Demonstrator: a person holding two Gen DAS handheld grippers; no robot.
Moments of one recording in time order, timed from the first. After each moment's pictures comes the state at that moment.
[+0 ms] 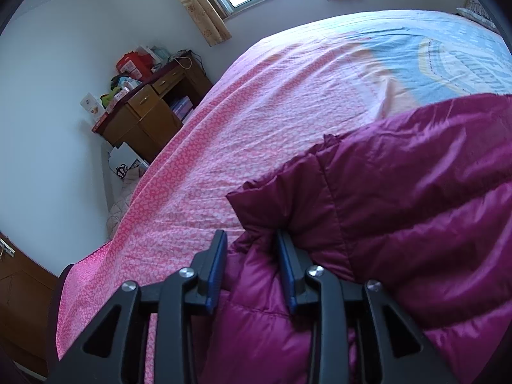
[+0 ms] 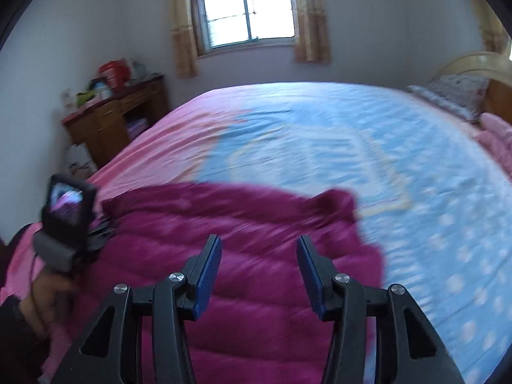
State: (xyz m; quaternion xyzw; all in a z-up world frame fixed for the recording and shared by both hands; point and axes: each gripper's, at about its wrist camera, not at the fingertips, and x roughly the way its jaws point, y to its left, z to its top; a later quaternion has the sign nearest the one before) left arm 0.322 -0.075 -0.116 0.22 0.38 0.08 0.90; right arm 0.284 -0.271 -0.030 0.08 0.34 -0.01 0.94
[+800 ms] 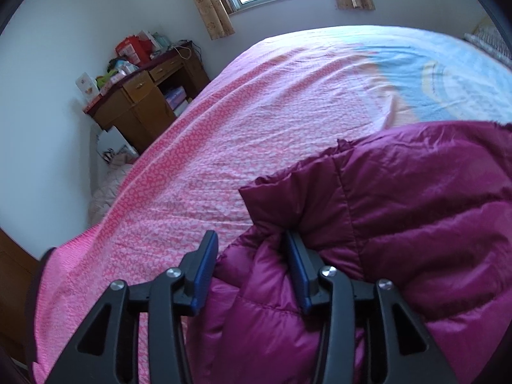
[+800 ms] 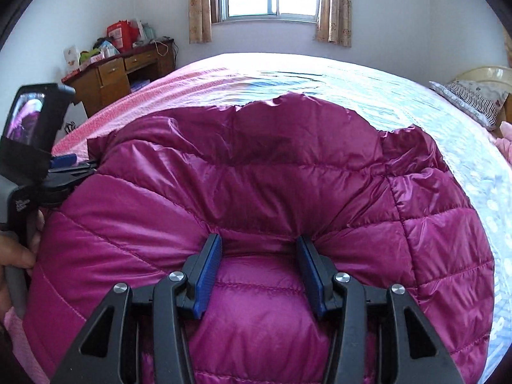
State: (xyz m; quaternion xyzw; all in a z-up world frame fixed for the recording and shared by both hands) left arm 0.327 -0.049 -0.109 0.15 0.39 0.05 0.91; right arm 0.340 -0.207 -0.111 0.00 0.39 -0.03 0.92
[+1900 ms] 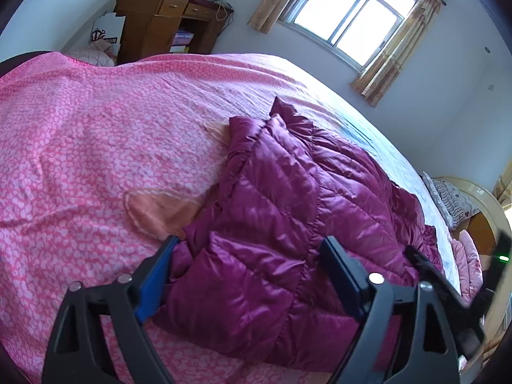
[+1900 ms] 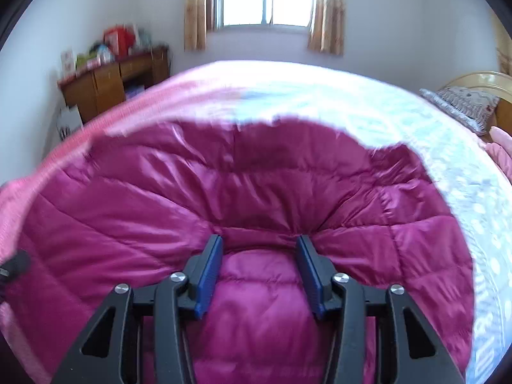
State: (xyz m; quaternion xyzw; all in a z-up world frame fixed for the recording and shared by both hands) left arm 0.173 0.034 -0.121 -0.24 0.37 -0.05 0.90; right arm 0.300 -0.199 -0.080 0.02 0.33 -0.03 0.94
